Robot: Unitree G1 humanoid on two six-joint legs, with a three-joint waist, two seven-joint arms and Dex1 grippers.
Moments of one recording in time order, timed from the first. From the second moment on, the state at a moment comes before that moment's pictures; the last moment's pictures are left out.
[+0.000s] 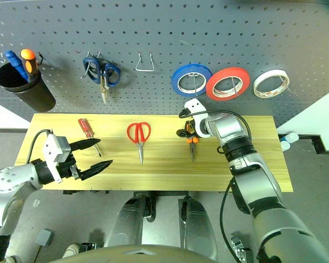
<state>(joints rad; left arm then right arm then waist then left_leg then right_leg) 0.09 0.67 0.21 -0.30 -0.46 0.25 -1.00 -0.91 -0.38 0.24 0.61 0.12 0.87 0.67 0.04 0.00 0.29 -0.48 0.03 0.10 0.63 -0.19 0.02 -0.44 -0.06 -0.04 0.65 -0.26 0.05</state>
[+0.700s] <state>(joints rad) -0.11 0.67 0.09 0.01 -0.39 0.05 -1.16 -0.91 -0.36 0.15 0.50 0.14 1.16 0.56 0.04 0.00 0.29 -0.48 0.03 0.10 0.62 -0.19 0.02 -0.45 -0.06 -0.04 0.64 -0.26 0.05</state>
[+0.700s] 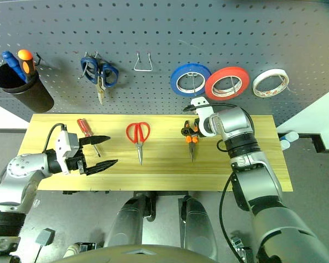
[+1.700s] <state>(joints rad) -0.10 0.69 0.08 0.02 -0.38 0.02 -1.16 -0.92 -0.25 0.02 0.69 0.14 1.08 0.40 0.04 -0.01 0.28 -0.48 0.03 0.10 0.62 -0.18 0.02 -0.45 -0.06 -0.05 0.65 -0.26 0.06</state>
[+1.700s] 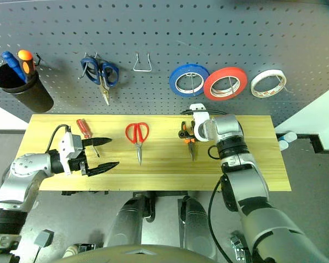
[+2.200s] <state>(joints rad) 0.00 0.71 0.14 -0.06 -0.38 0.03 -1.11 -0.91 -0.22 0.15 0.78 0.04 0.92 0.43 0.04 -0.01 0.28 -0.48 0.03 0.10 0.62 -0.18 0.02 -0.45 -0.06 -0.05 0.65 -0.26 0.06</state>
